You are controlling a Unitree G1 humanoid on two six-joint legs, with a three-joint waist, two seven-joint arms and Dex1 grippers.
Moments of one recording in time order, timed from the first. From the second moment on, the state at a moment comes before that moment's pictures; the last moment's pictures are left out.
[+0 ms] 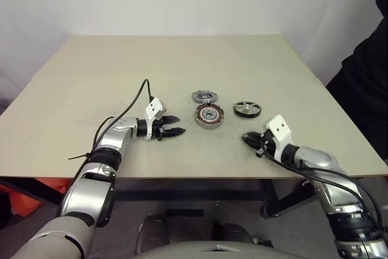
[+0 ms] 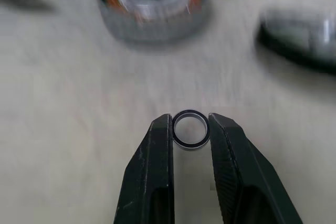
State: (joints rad) left arm -0.68 0.30 -0.07 0.86 -0.11 -0.01 -1.18; right arm -0.12 -0.56 -0.01 -0.20 0.23 0.54 0.71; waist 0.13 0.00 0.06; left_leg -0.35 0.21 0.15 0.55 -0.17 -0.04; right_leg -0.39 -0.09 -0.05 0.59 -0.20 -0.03
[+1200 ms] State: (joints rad) left arm -0.65 0.32 -0.07 0.78 -0.11 0.02 -1.16; right arm -0.62 -0.32 0.18 0.51 0.09 0.23 0.76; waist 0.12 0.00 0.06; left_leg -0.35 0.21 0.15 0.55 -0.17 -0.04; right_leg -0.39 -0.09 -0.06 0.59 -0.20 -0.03
